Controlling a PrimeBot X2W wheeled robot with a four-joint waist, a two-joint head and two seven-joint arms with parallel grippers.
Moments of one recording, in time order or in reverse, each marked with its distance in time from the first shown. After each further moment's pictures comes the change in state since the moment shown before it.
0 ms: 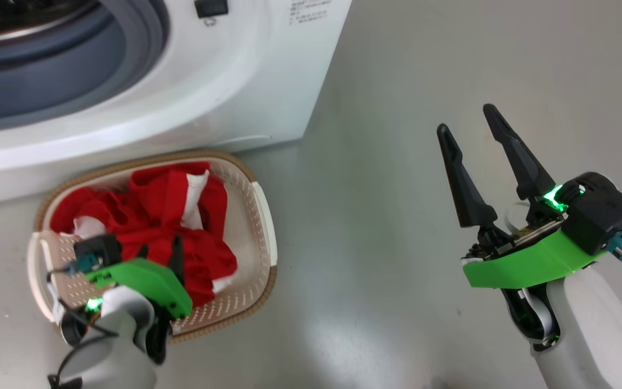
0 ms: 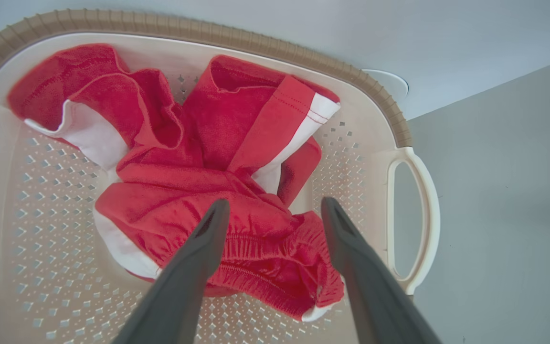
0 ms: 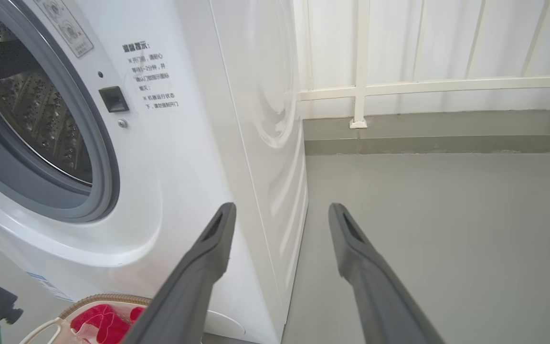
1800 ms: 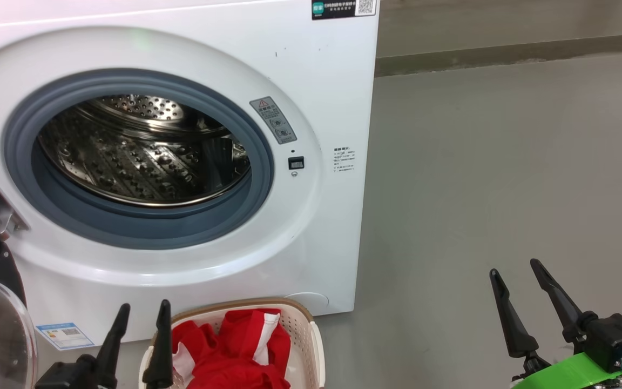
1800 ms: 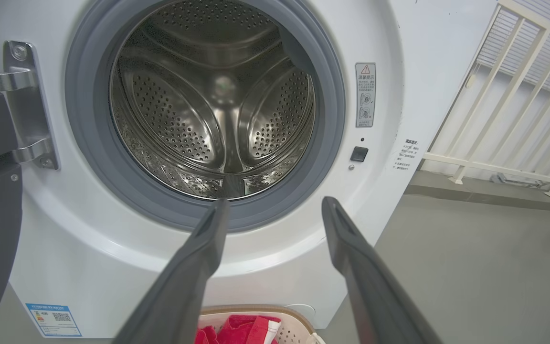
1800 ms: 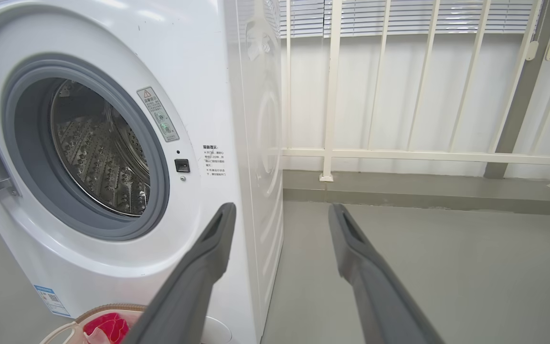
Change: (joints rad) left arm 0.747 0.006 0.244 -1.020 0.301 -0.034 -0.039; right arm 0.418 -0.011 -0.159 0.057 -0.090 0.000 0.000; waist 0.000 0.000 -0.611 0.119
